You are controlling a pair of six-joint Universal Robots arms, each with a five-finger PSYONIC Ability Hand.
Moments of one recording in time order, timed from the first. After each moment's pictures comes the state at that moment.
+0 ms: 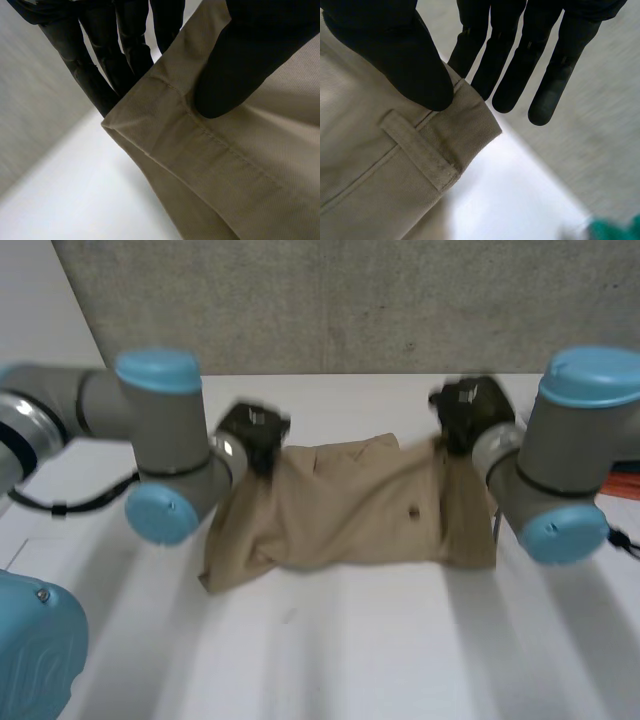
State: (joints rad) left arm 4.20 -2.47 -0.70 2.90 -1.53 3.58; right arm 1.99 -0.95 1.13 -0.07 1.56 2.67; left_hand 1.18 1.20 1.19 1.19 0.98; right_hand 1.13 1.17 1.19 1.20 1.00
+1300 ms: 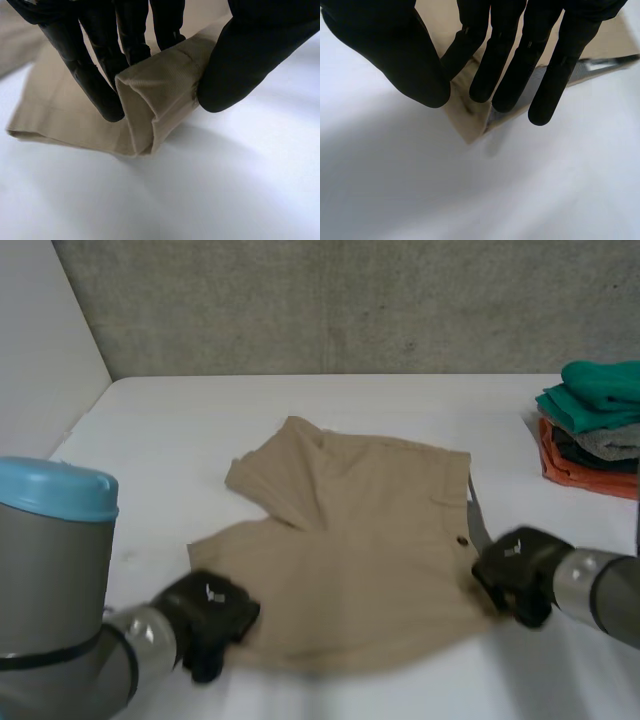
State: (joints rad) left arm 4.15 -1.79 -1.73 2.69 -1.51 3.66; right arm 1.82 -1.29 1.66 0.48 1.40 2.27; left_hand 1.18 1.20 1.19 1.20 0.98; right_hand 1.13 1.18 1.19 1.20 1.00
